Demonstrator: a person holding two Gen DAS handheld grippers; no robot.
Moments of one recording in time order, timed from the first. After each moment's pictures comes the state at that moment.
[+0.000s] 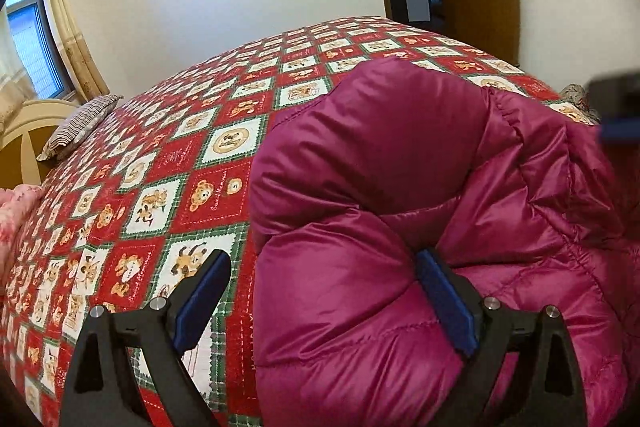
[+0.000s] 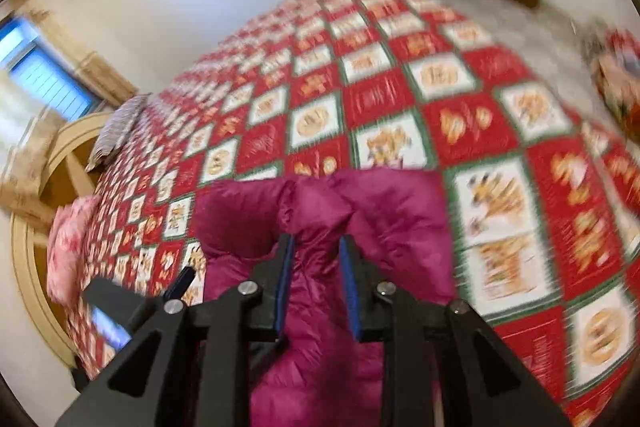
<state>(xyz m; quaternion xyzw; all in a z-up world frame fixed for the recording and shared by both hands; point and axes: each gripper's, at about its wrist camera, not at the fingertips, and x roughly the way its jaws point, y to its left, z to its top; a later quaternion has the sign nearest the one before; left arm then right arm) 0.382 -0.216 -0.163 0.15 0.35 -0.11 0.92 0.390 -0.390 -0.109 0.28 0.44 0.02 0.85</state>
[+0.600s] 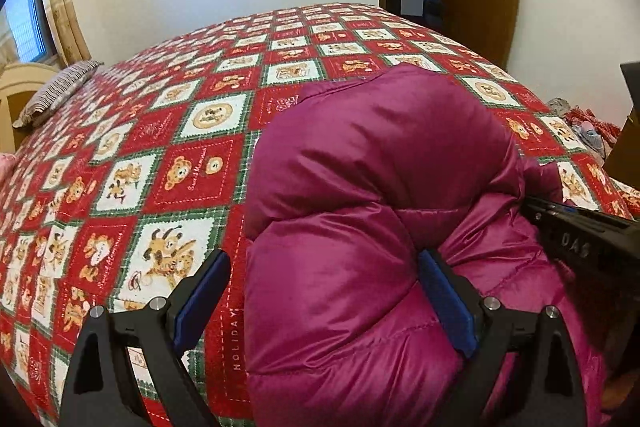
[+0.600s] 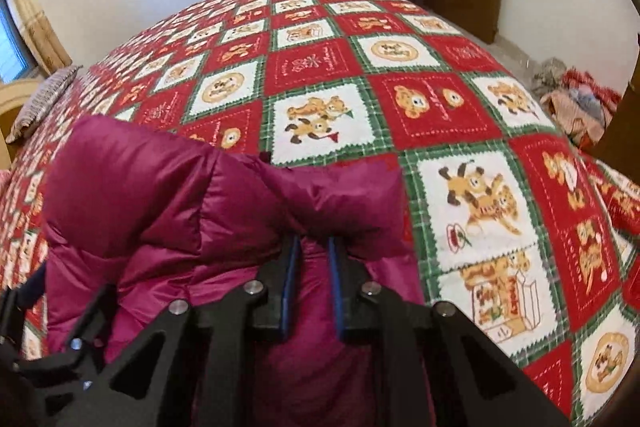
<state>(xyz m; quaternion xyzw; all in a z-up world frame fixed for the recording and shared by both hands) 0.401 -0.207 -0.166 0.10 0.40 -0.15 0.90 0.413 -0.377 -0.186 0.15 0.45 -0.09 0.88</state>
